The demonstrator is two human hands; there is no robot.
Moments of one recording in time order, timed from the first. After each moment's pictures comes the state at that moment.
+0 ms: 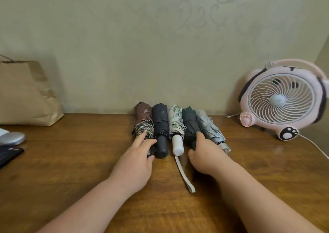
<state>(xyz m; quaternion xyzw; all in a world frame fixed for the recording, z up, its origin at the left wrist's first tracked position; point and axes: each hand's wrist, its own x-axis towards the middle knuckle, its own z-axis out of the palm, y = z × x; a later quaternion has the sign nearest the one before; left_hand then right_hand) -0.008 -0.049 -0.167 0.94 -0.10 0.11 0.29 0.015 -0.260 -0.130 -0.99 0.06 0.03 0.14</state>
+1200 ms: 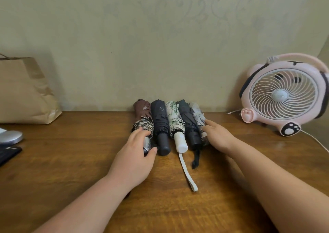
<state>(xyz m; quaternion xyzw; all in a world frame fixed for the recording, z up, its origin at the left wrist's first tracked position) -0.002 -0.047 -0.168 0.92 -0.08 0.16 0.34 0.041 -0.294 -0.111 -0.93 0.07 0.00 0.37</state>
